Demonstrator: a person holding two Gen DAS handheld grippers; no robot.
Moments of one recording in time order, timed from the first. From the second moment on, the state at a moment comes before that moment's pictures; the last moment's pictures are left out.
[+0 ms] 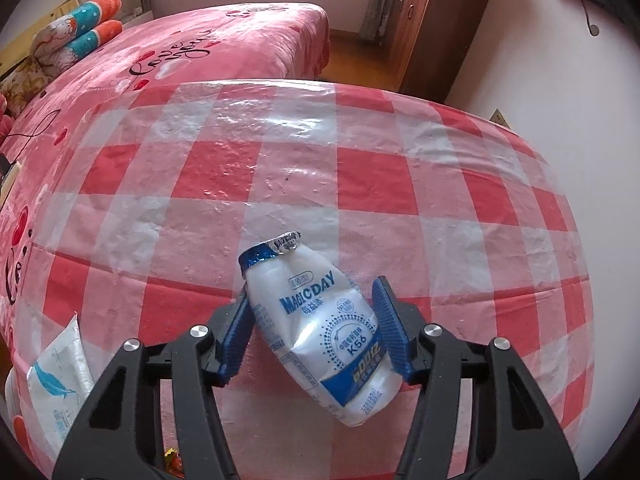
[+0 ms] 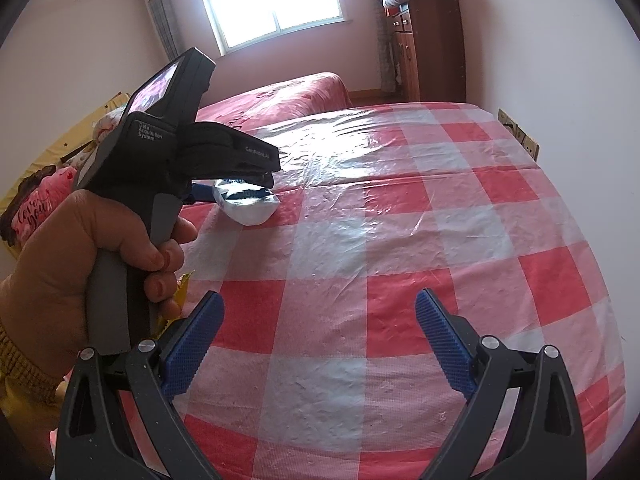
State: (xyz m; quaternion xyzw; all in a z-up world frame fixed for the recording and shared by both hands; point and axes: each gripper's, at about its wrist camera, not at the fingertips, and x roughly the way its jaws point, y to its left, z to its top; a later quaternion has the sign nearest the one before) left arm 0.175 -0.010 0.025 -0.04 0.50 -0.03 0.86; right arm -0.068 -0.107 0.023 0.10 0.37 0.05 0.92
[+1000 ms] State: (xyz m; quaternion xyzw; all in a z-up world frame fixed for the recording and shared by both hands) left arm 0.107 0.030 0.043 -0.07 0.49 -0.10 0.86; right arm -0.063 -0.075 0.012 0.13 0.41 0.21 0.88
